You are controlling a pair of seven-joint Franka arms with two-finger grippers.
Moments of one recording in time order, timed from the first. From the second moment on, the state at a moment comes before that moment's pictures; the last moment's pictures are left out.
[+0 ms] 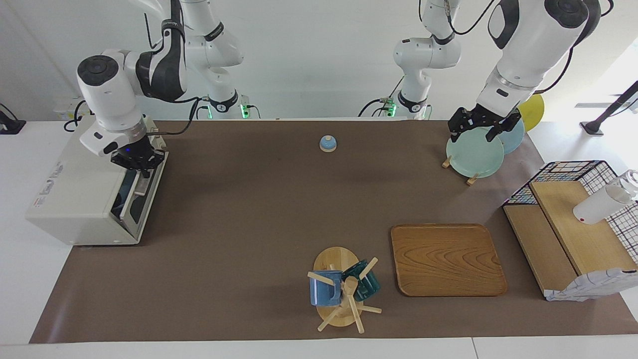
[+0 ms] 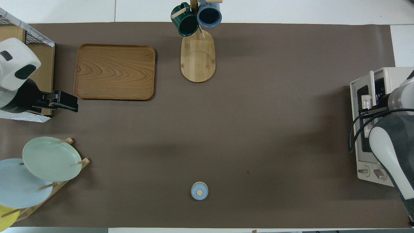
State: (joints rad) left arm -0.11 -0.03 -0.06 -1.65 -0.02 1.56 -0.09; right arm 0.03 -0.06 -0.13 -2.07 -0.18 2.02 -0.18
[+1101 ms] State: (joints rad) left arm -0.11 -0.03 -0.06 -1.65 -0.02 1.56 -0.09; right arm 0.14 0.19 -0.10 -2.19 -0.08 2.40 0.02
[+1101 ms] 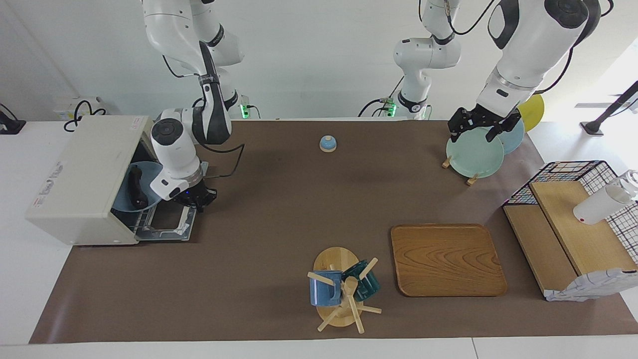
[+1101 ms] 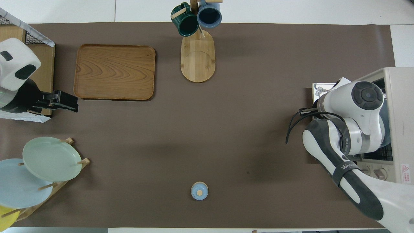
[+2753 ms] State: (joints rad) left arm -0.11 -0.03 -0.06 -1.65 -0.02 1.56 -0.09; right arm 0.11 0.06 -0.14 -2.12 -0.19 2.05 0.00
